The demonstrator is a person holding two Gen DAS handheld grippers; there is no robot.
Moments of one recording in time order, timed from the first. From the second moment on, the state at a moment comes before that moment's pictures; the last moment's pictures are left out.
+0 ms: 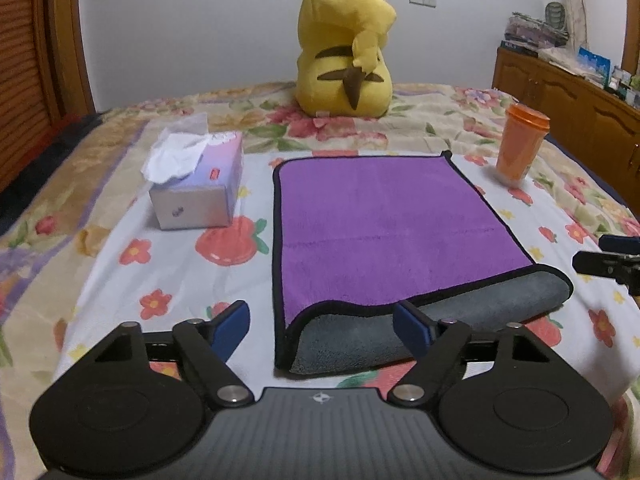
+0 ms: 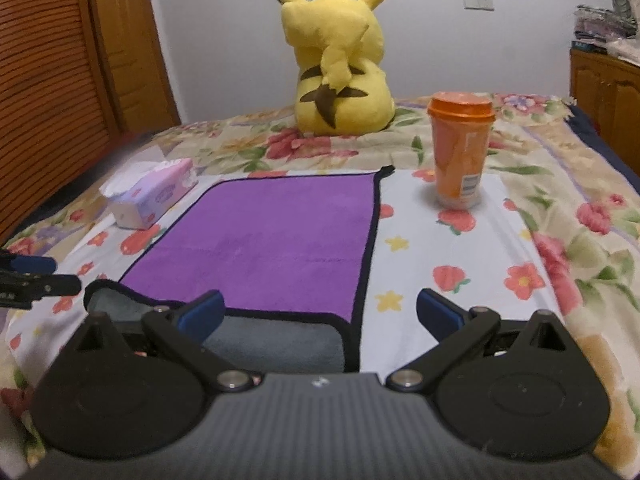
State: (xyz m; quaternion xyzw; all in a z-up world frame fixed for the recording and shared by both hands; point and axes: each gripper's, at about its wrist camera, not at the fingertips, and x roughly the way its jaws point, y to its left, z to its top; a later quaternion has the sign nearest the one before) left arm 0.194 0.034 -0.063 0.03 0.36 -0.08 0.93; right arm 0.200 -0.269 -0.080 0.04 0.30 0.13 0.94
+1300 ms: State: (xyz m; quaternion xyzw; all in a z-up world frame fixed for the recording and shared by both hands) left arm 0.223 0.043 -0.104 0.01 0.43 -0.08 0.90; right arm 0.236 -0.272 -0.111 0.07 0.39 0.19 0.90
